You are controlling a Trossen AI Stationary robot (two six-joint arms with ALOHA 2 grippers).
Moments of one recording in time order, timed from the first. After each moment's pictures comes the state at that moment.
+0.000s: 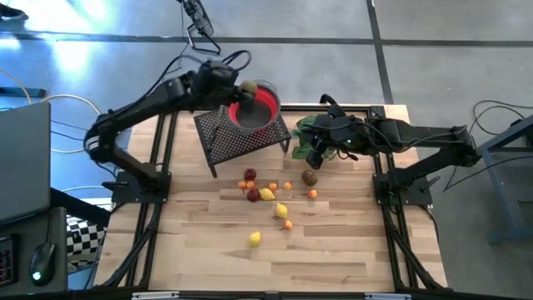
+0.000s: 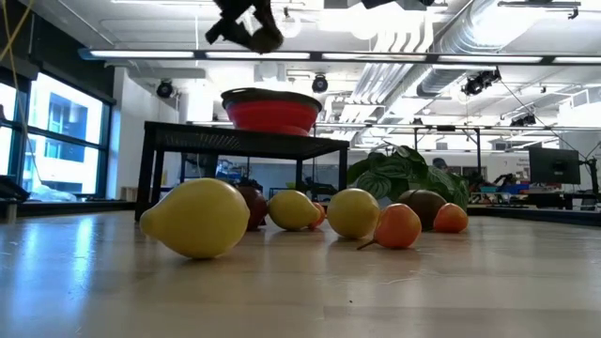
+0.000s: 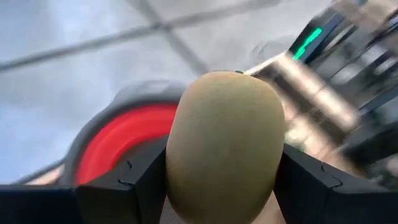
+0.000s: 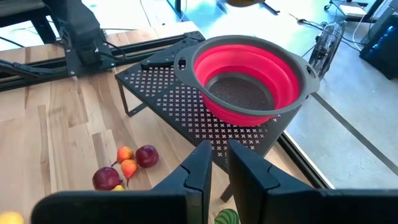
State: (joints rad) left arm 0.44 1.45 1.67 -0.75 -0.24 -0.45; right arm 0.01 1.28 1.41 -0.70 0.44 0.21
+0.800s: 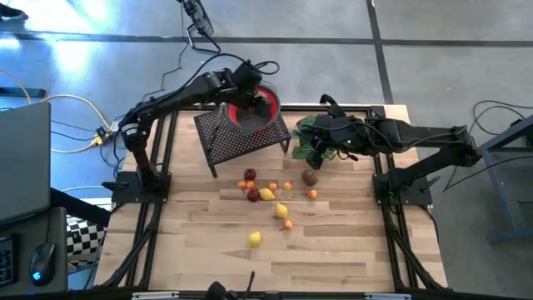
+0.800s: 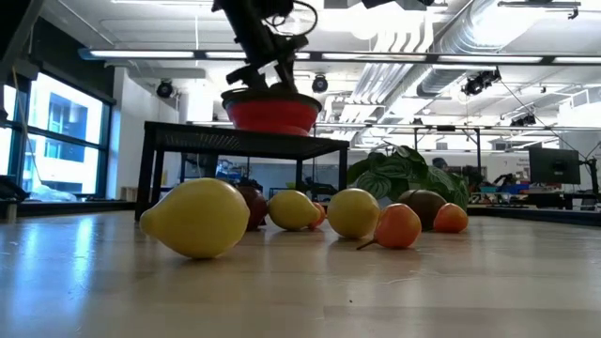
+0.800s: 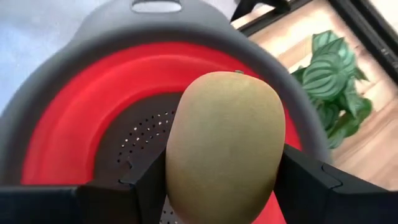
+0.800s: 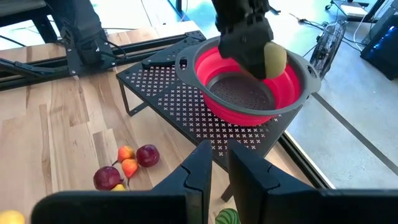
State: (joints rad) left arm 0.50 1.77 1.83 -0.92 -0.14 -0.47; right arm 0.01 1.28 1.41 -0.70 0.44 0.21
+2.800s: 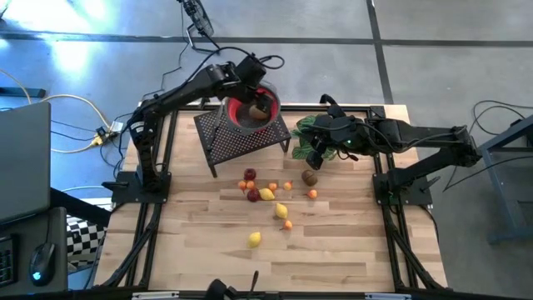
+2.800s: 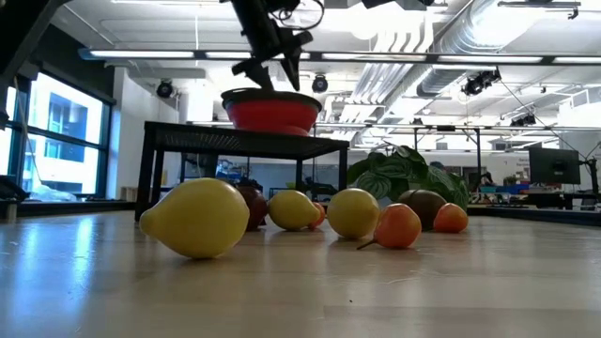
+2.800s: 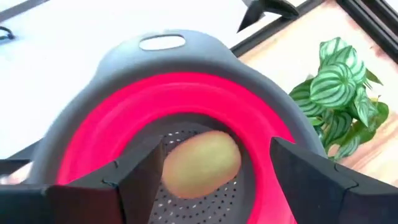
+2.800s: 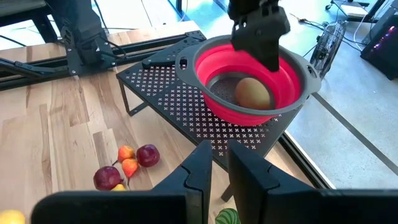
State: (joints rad) left arm 0.50 1.85 2.03 -1.06 -0.20 -0.41; right arm 0.01 1.28 1.41 -0.70 0.44 0.21
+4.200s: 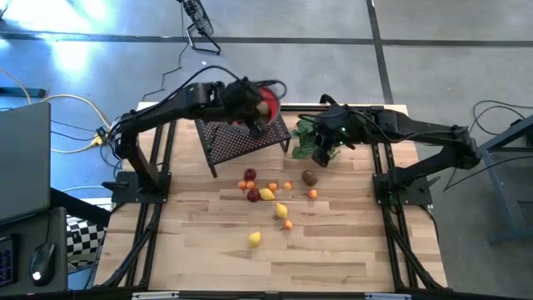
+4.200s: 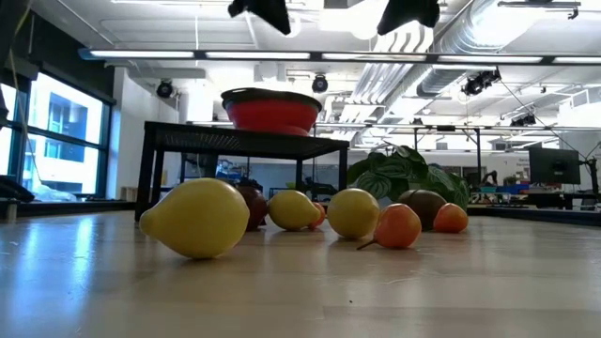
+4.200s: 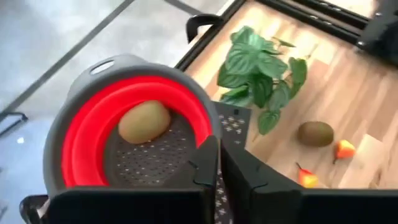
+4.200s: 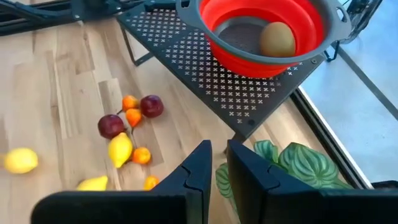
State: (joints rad) left arm 0.22 1.70 2.07 -1.15 -0.35 -0.28; right arm -0.12 1.28 1.41 -0.86 0.21 0.17
